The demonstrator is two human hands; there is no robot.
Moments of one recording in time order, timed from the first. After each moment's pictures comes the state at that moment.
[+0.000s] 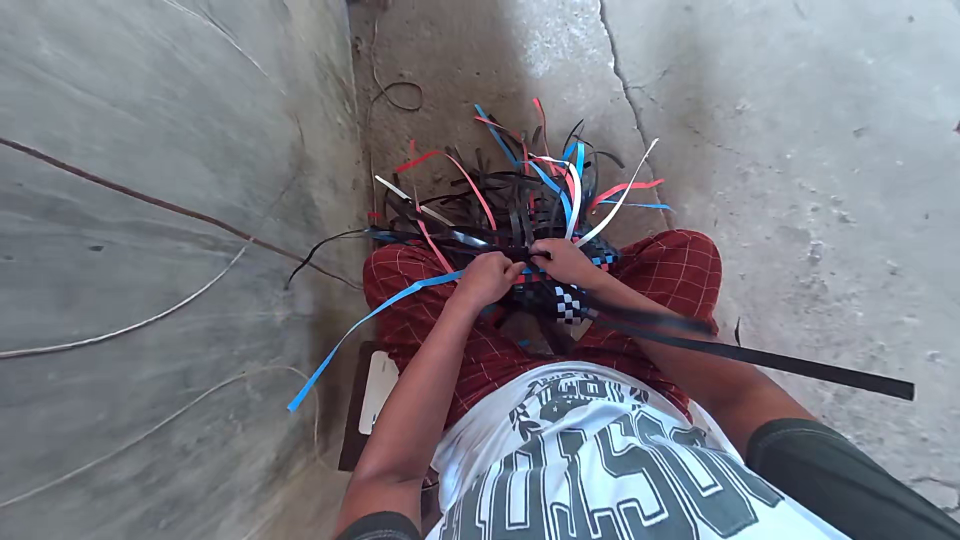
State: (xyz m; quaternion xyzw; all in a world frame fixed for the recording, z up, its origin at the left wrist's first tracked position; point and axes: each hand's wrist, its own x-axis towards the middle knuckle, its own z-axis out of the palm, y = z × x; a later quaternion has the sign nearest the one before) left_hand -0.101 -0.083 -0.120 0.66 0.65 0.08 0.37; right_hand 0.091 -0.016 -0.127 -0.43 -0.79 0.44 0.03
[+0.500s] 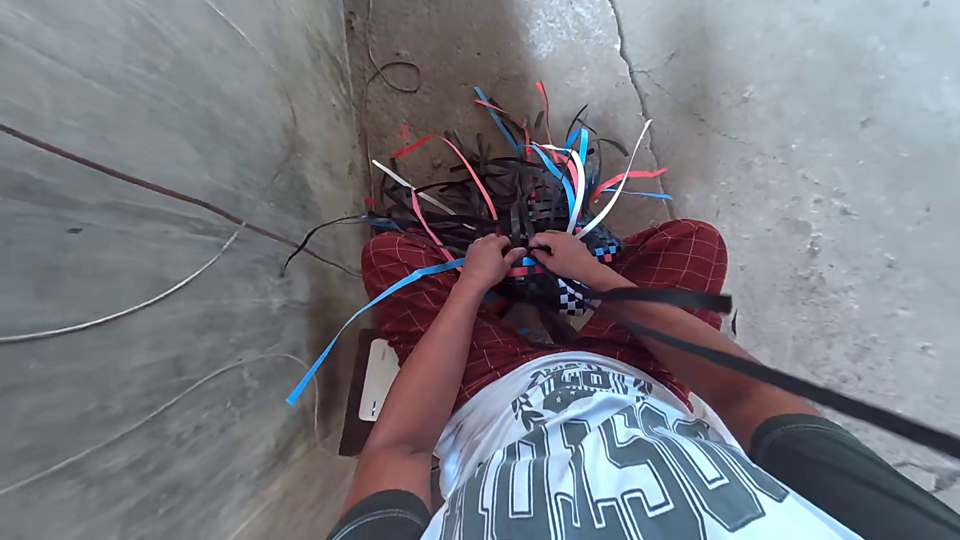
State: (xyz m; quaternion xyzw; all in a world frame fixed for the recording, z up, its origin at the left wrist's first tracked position) left_hand -0.099 -0.071 -0.150 0.61 0.70 0.06 0.36; right_hand 0.093 -0.026 -0.137 -0.43 -0.81 0.40 0.04
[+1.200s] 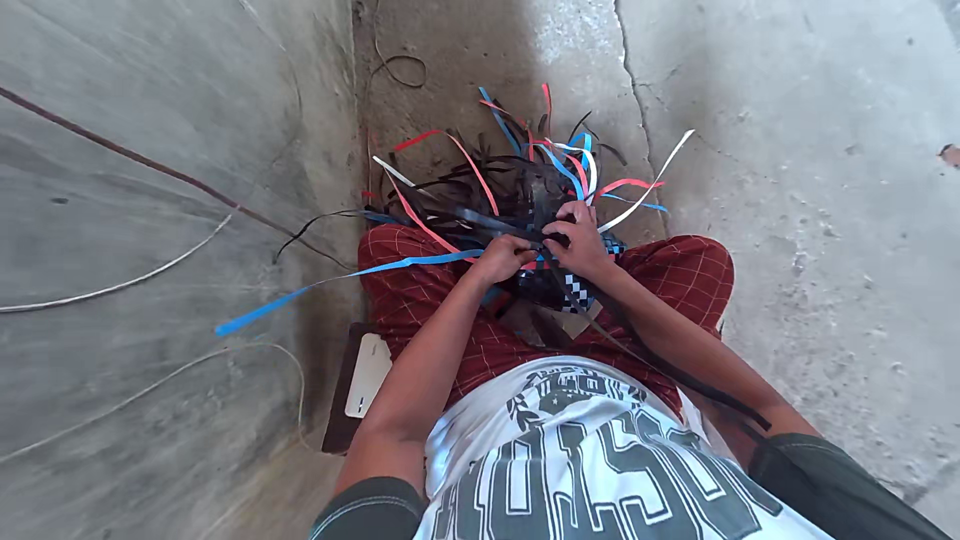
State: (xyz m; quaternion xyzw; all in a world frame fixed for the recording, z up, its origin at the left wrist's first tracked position) left_hand -0.085 -0.062 -0.141 0.60 0.59 0.19 0.50; right_hand 0.109 -0.006 -0.141 -0.43 -0.83 0.29 0.19
